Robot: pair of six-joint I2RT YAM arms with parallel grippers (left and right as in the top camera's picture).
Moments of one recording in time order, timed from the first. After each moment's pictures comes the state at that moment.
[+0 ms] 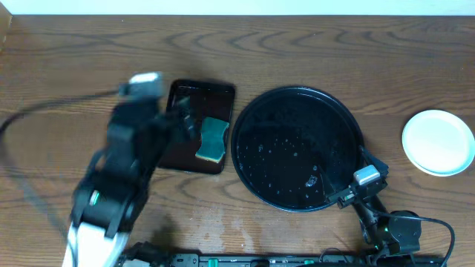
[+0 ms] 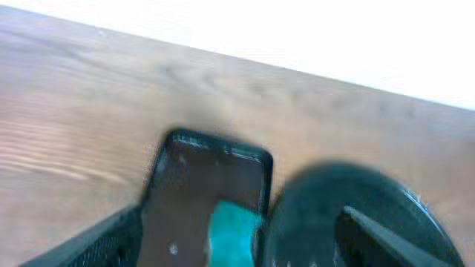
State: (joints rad) left arm -0.29 0.93 1.04 -0.62 -0.11 -0.38; right arm 0.12 0.01 0.01 -0.05 -0.31 -0.15
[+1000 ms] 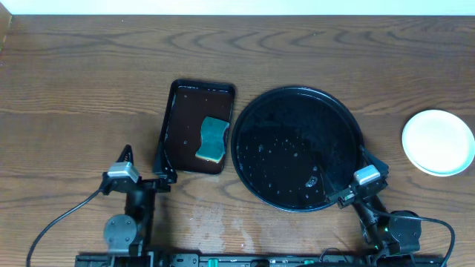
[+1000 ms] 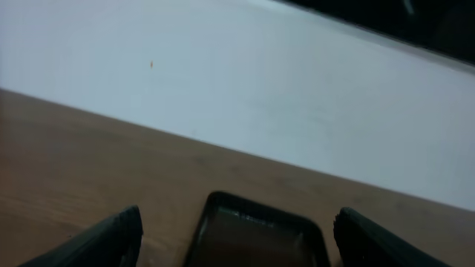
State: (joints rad) left arm -0.02 0.01 0.02 0.04 0.00 -0.30; right arm 0.12 0.01 0.01 -0.05 -0.30 -0.15
